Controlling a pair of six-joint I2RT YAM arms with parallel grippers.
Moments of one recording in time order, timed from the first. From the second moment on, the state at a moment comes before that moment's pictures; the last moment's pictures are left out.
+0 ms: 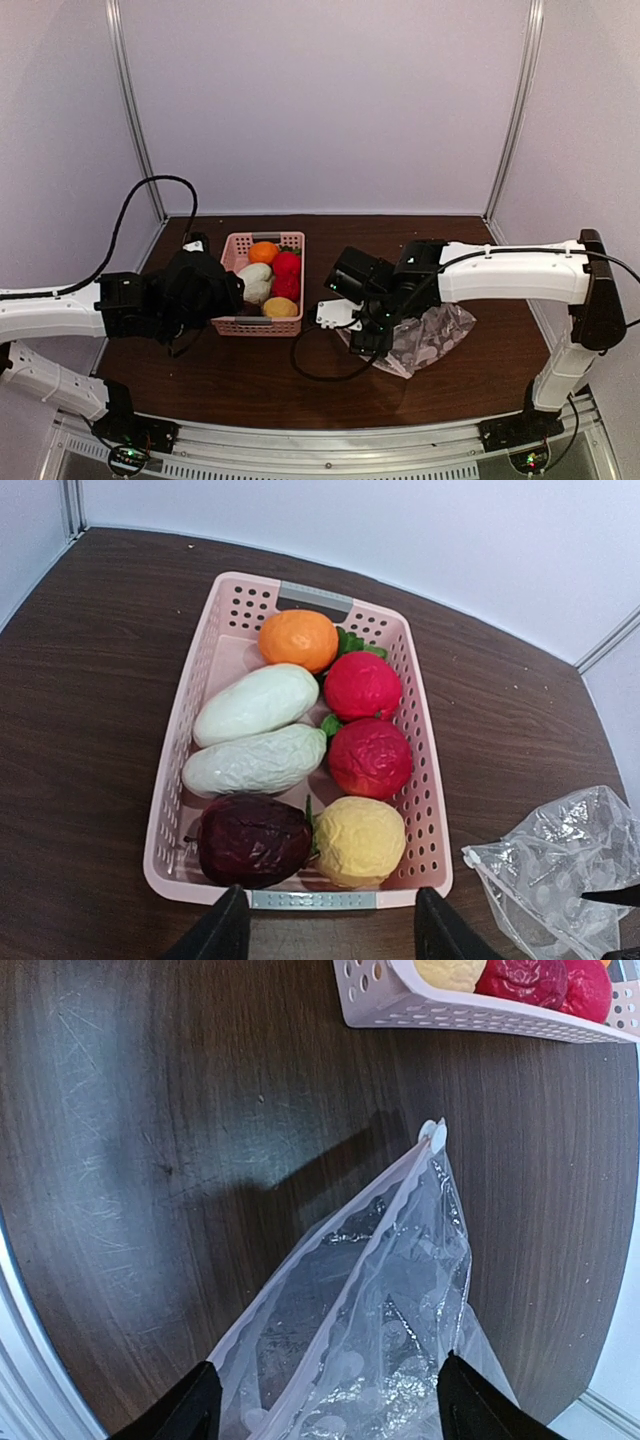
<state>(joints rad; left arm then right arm) -1.08 1.12 0.83 -0.44 -0.70 -0.96 1.14 1.72 1.41 -0.91 0.25 -0.37</state>
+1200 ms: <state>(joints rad) -1.08 1.13 0.78 -0.39 -0.74 -0.86 0.98 1.77 1.37 -0.99 0.71 -0.42</state>
